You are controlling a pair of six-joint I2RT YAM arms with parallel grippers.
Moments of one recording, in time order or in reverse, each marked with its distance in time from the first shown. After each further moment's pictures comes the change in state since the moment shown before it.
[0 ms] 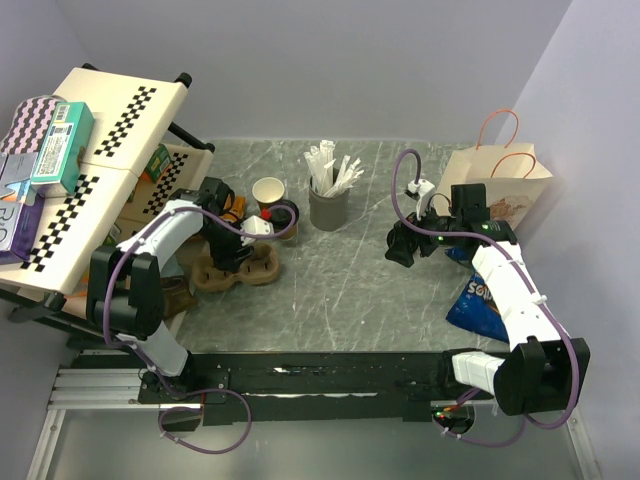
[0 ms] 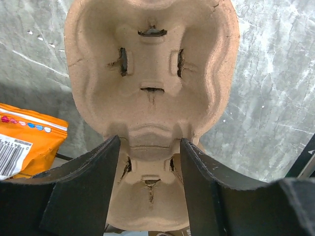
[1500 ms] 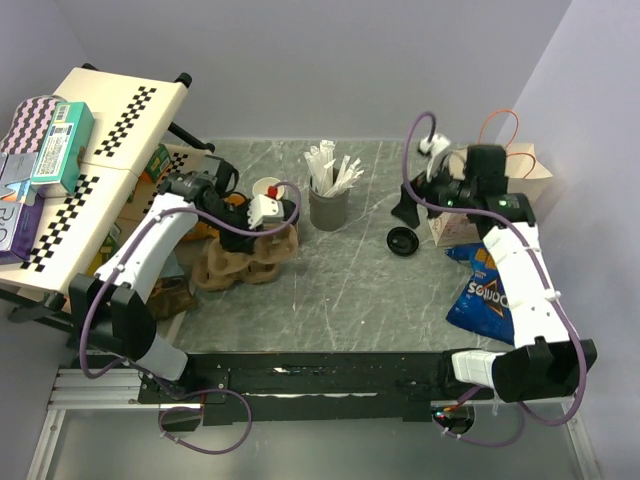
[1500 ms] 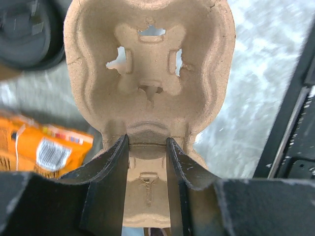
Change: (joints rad) left arm -0.072 -0.117 0.200 -0.154 0.136 -0.102; right arm -0.001 0.065 0.270 -0.033 0.040 0.013
